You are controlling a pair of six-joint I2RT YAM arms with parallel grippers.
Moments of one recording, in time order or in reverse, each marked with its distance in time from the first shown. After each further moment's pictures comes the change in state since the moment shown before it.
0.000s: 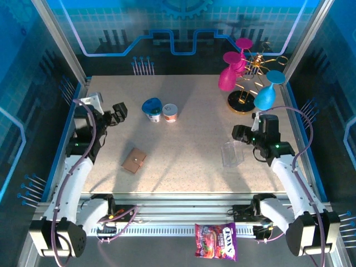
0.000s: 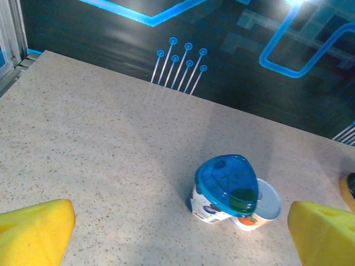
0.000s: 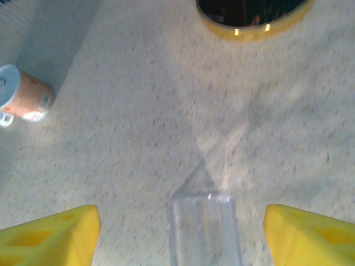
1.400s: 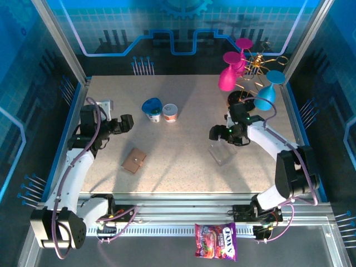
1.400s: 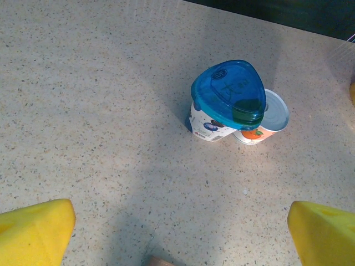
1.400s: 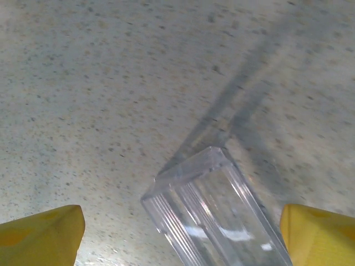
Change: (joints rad) left arm 0.000 0.063 -0.042 -0.138 0.097 0.119; right arm 0.218 0.563 0.248 -0.040 -0.090 0.065
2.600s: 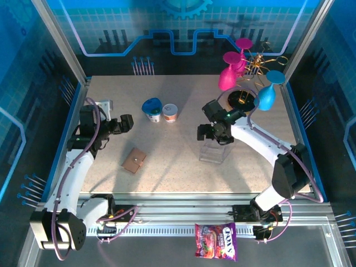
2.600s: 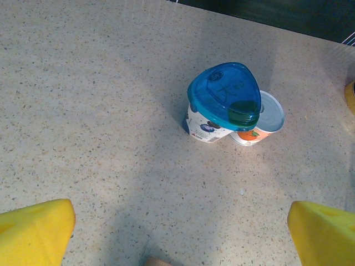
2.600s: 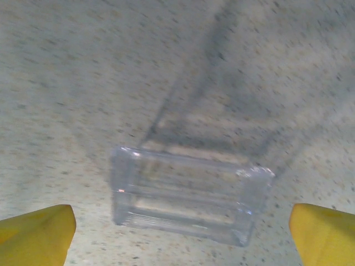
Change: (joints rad) left arm 0.000 -0.011 0.000 -0.001 0.007 -0.003; right arm 0.267 -0.006 0.137 -0.283 0.390 0.225
